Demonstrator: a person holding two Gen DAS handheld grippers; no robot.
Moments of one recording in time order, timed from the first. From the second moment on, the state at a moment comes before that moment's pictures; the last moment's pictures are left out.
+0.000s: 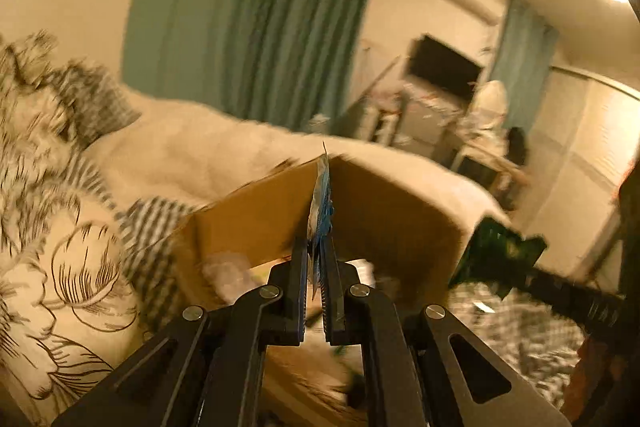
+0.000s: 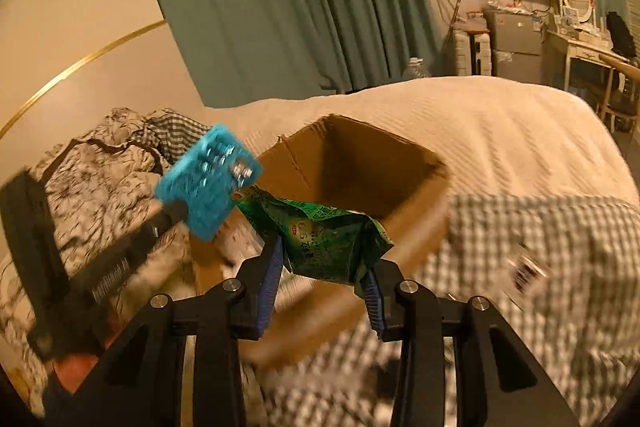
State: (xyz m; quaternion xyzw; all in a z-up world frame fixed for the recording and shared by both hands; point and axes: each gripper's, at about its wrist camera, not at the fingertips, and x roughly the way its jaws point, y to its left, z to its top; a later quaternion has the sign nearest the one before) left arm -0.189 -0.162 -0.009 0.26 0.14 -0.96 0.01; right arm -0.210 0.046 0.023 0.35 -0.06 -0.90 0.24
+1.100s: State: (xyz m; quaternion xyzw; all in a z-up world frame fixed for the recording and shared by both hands) left arm -0.096 -0.004 -0.024 0.36 0.07 -0.93 -0.07; right arm -0.101 0.229 0.015 0.36 -0.11 -0.92 0.07
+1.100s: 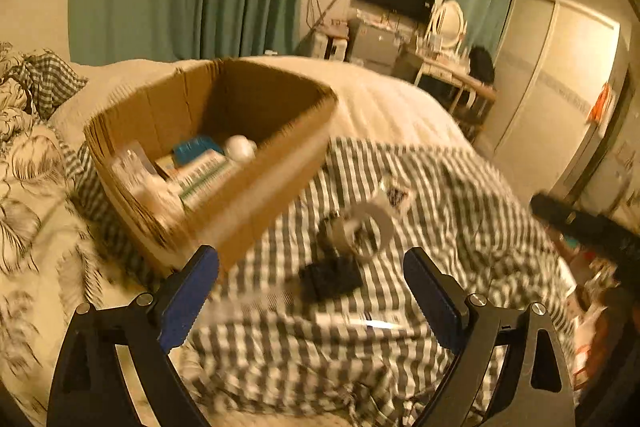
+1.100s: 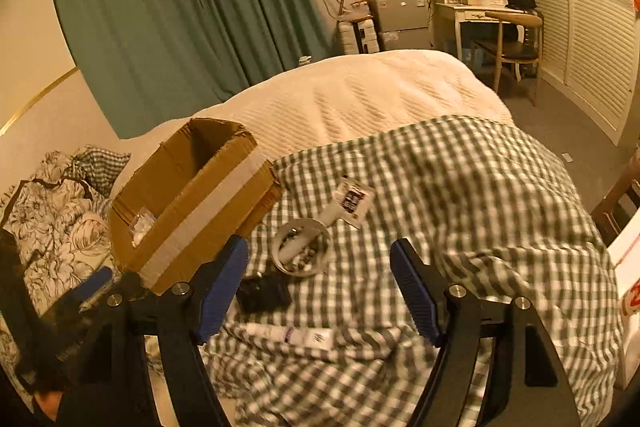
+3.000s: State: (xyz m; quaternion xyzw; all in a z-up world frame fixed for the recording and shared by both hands) left arm -0.144 -0.022 -0.147 0.40 0.17 -0.89 0.09; right arm -0.244 0.153 -0.162 0.49 -0.04 -0.86 0.14
